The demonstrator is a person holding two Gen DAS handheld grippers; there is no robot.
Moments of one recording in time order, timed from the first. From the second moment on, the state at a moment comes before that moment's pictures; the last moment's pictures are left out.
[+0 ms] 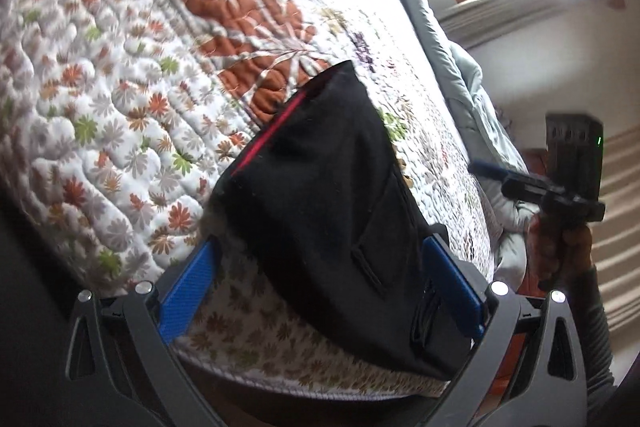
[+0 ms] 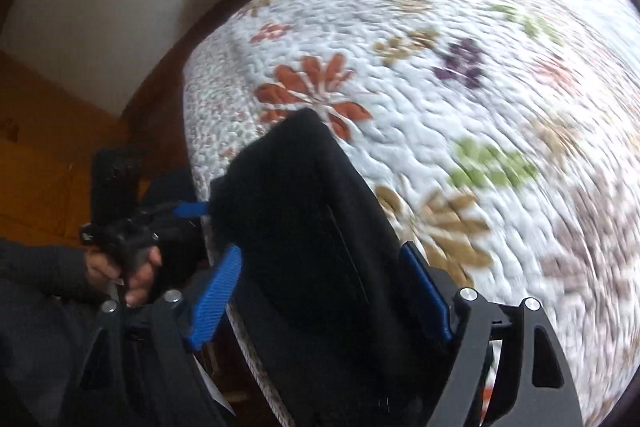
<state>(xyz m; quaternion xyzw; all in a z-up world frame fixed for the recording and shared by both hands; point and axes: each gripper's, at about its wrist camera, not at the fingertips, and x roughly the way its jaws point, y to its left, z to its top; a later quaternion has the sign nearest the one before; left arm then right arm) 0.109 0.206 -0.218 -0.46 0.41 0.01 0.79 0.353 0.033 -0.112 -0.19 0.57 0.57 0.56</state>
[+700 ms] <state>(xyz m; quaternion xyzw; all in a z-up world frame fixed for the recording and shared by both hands) 0.129 0.220 -0.250 -0.51 0.37 0.00 0.77 0.370 0.176 -0.223 -0.23 0.65 0.64 0.33</state>
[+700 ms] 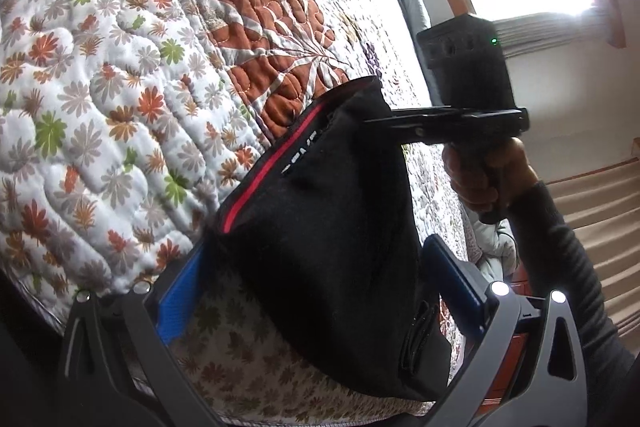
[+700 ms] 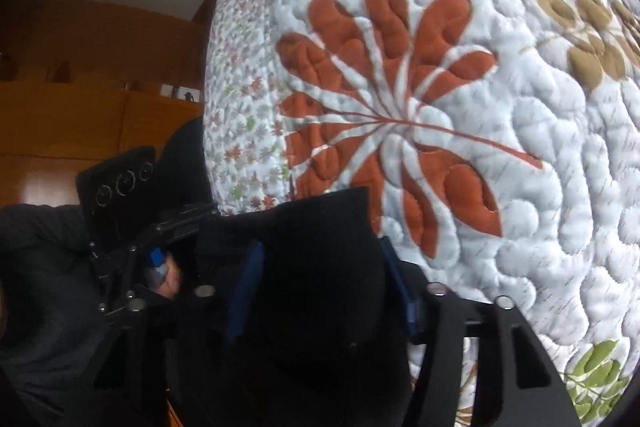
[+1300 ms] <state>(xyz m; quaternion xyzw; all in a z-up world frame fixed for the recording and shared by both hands) 0.127 0.218 -0.242 -0.49 0.39 0.03 0.78 0.344 0.176 -0.188 -0.30 0.61 0.62 0.39</state>
